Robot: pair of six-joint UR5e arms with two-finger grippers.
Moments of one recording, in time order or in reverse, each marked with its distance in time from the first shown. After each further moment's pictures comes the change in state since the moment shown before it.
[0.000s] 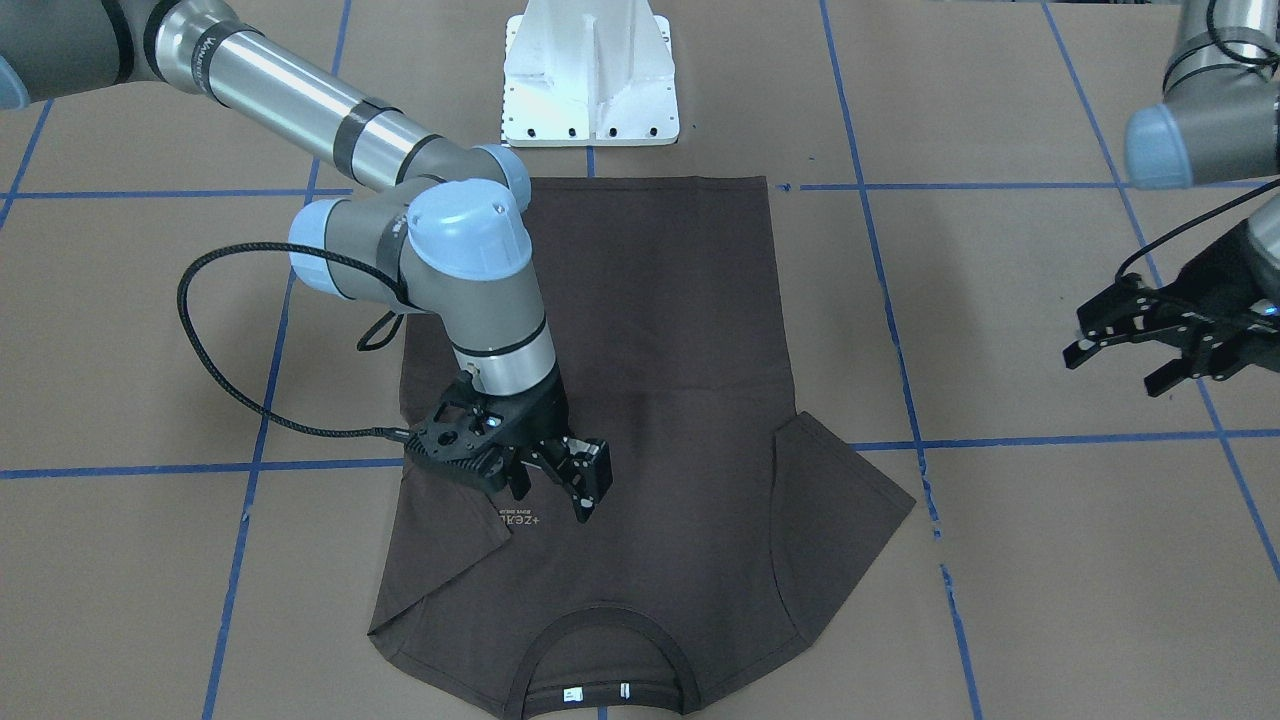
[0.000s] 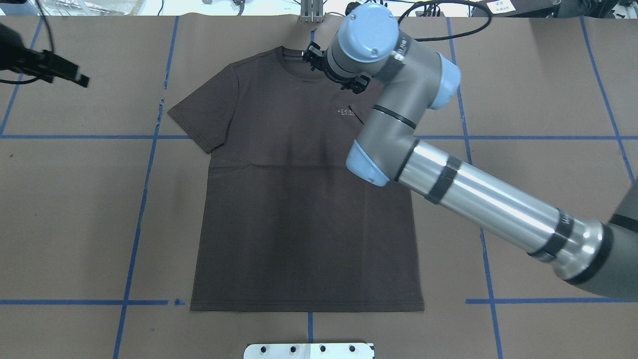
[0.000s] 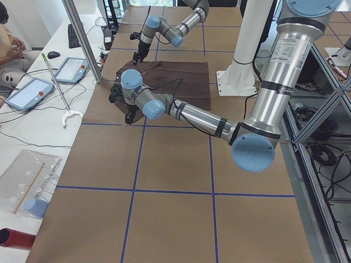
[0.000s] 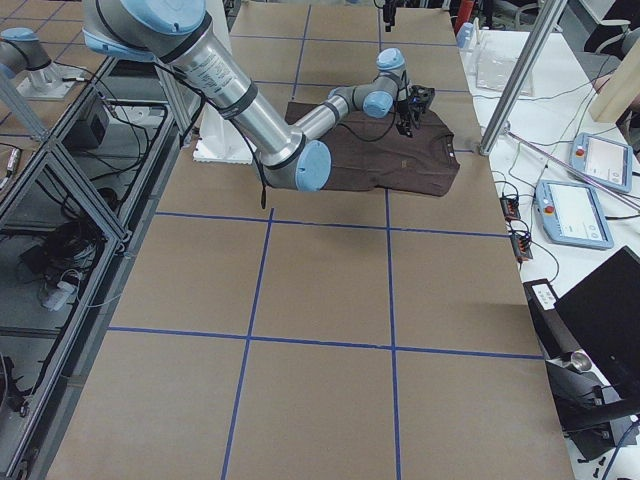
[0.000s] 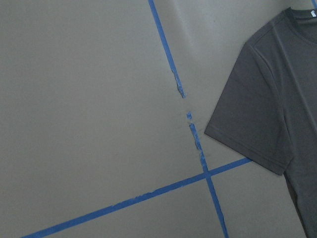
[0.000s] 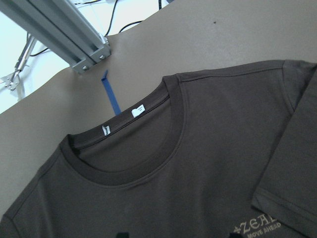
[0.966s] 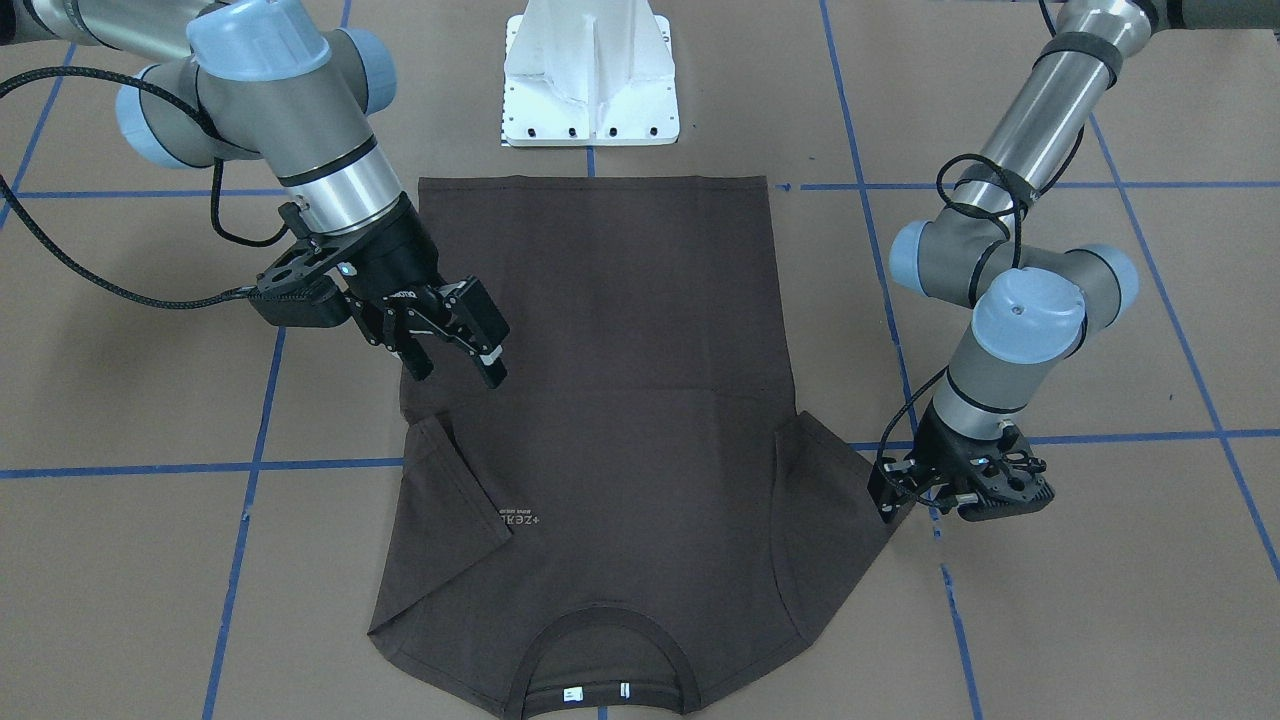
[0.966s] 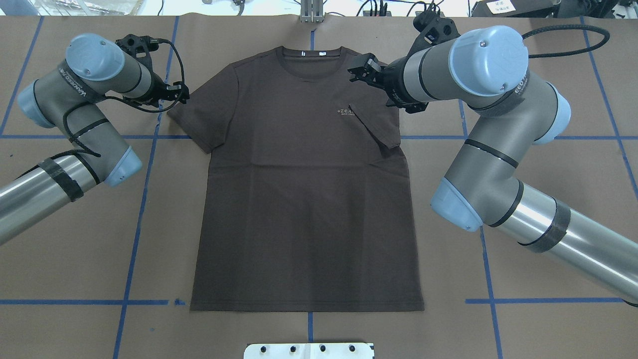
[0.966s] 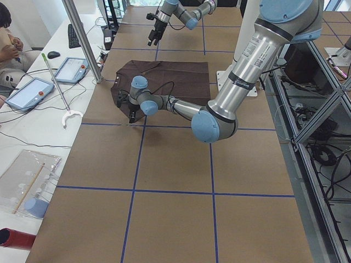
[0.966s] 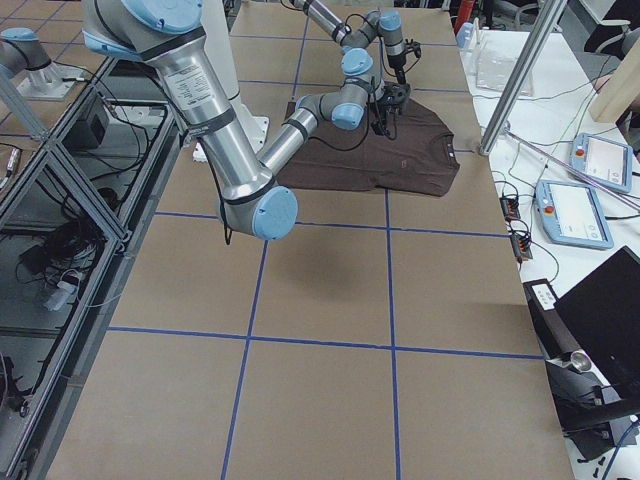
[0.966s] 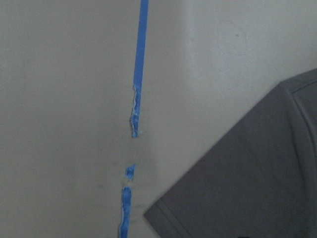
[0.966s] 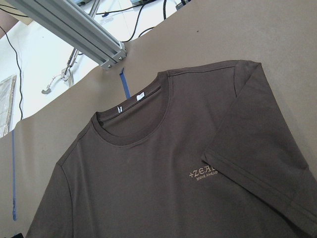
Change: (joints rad) left arm 0.303 -0.257 0.432 -0.192 0.486 -0.476; right arm 0.018 -0.297 0.427 0.007 0.045 -0.004
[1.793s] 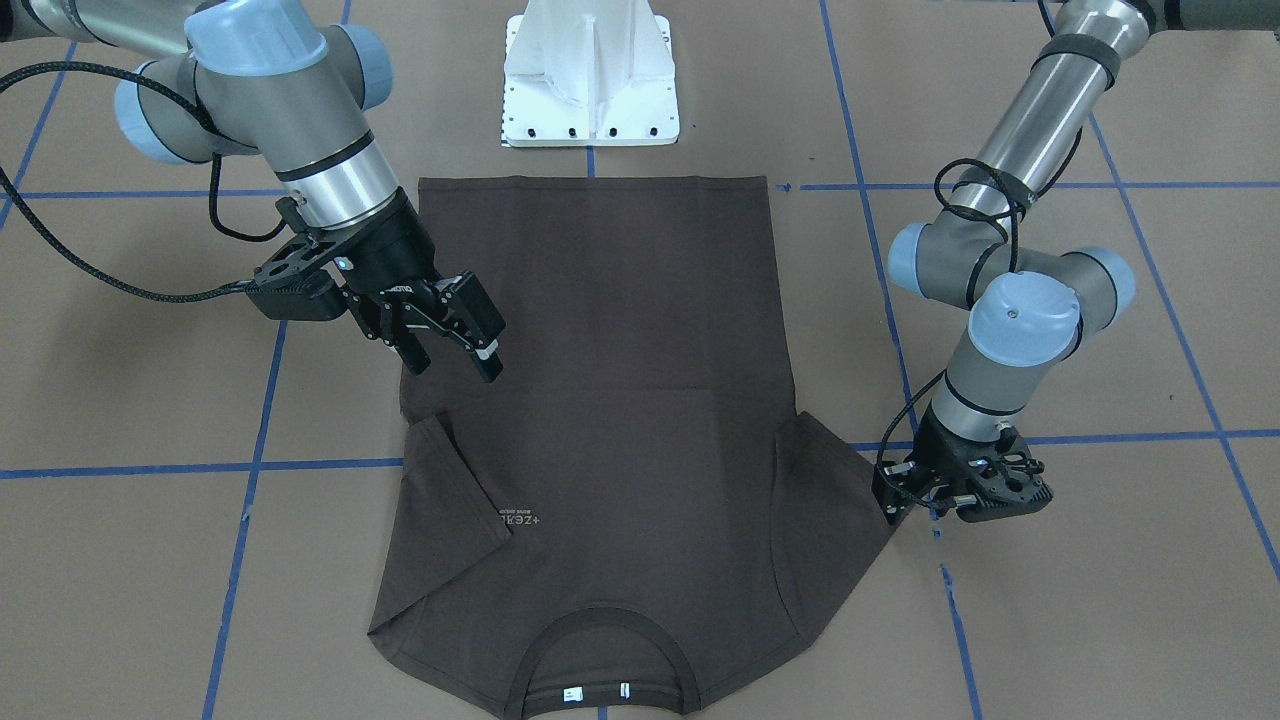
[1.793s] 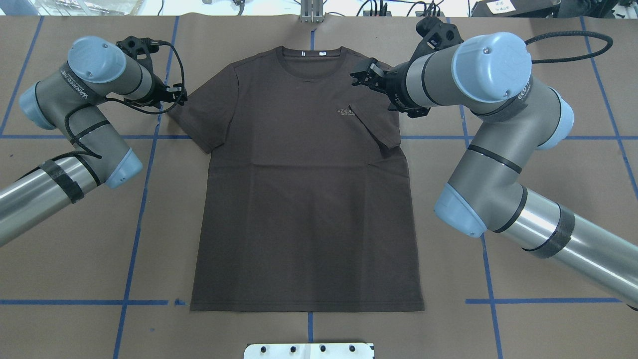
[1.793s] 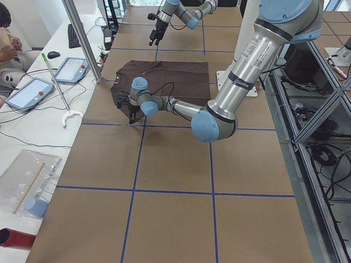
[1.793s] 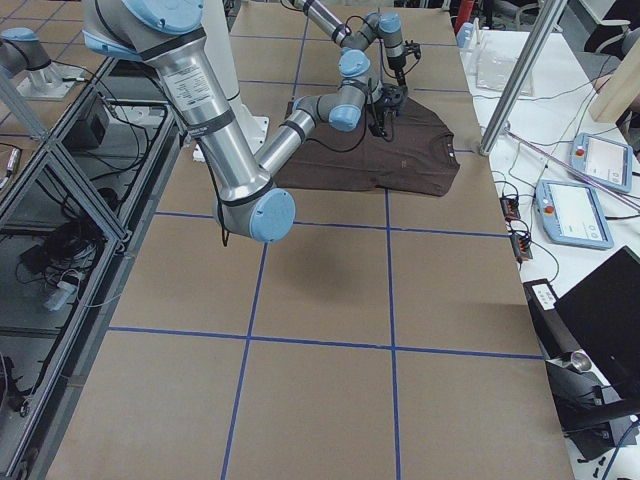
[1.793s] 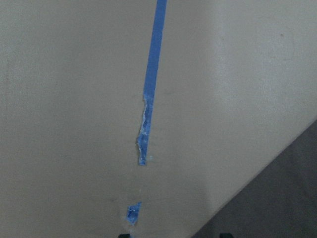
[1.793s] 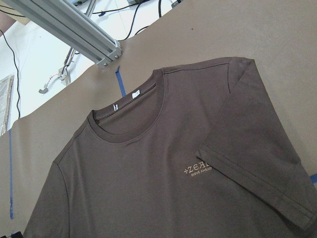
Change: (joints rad) left arm 0.006 0.006 -0.008 0.007 0.004 0.000; right arm -0.011 -0.019 0.015 -0.001 -0.007 0.008
